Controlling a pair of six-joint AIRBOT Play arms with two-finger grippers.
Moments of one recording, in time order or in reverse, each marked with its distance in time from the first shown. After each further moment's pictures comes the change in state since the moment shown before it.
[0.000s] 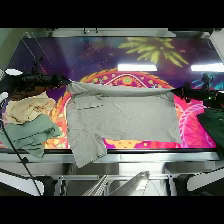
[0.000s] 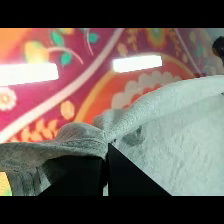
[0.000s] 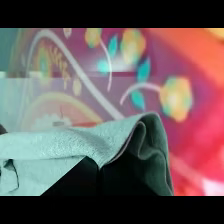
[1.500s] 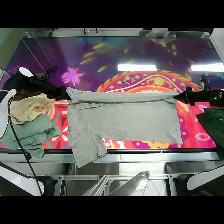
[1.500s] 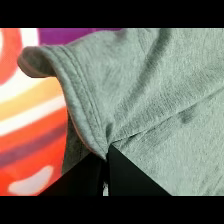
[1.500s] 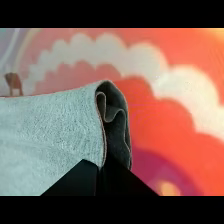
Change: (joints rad) left arm -0.051 -0.064 0.065 0.432 -0.193 -0.195; right arm -0.051 -0.063 0.127 -0.277 0.187 0.085
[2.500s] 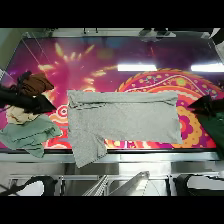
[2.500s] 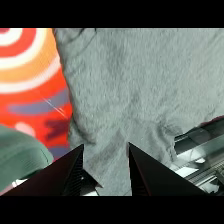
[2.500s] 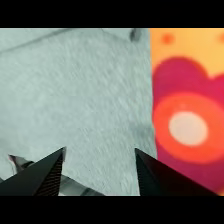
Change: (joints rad) left arm 0.175 0.548 -0.474 0.008 -0.114 -0.109; right arm -0.135 0.425 -0.284 -0.304 0.217 0.130
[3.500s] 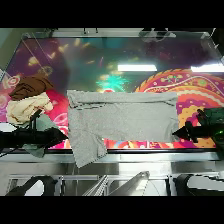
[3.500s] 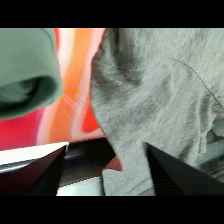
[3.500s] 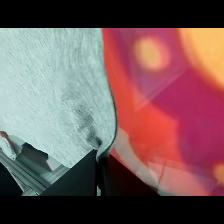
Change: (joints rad) left arm 0.014 0.229 -0.575 -0.074 0.249 0.029; right arm -0.024 -0.012 -0.412 0.047 -0.166 -0.128
